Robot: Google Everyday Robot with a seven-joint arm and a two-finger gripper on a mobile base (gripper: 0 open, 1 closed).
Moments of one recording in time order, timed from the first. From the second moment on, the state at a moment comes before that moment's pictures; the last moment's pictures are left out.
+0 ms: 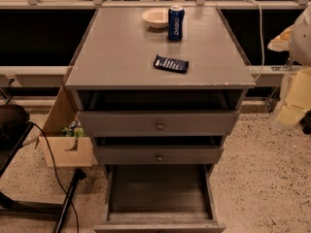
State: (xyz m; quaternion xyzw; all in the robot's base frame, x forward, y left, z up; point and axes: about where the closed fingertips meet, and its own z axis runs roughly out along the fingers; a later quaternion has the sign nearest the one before) arm 0.438 -0.217 0.976 -0.60 0.78 -0.03 0.16
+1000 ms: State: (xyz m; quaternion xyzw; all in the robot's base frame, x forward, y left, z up) arm 0.478 -0.204 0.969 -0.60 0.78 -0.03 0.19
